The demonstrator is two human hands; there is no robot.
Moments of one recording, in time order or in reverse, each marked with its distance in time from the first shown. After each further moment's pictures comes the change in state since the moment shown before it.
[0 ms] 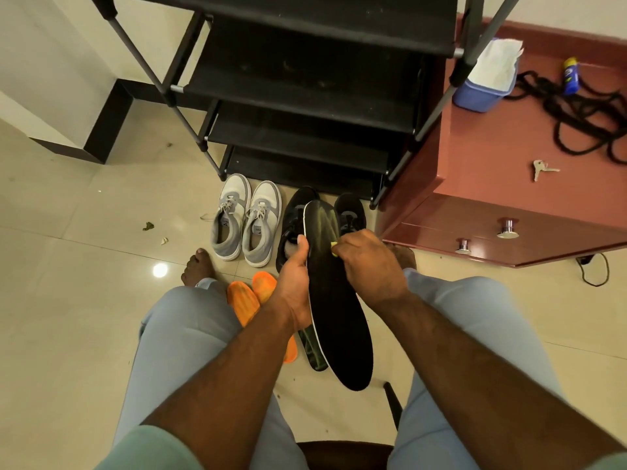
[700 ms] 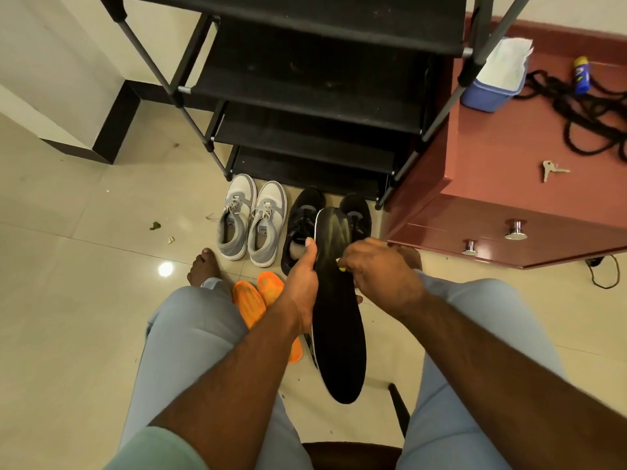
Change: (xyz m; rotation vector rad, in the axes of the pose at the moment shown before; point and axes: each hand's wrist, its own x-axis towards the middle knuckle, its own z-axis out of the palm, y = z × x) left_hand 0.005 -0.002 -0.005 0.113 0.060 0.014; right_hand -0.008 0.009 -0.011 0.109 -0.201 -0.116
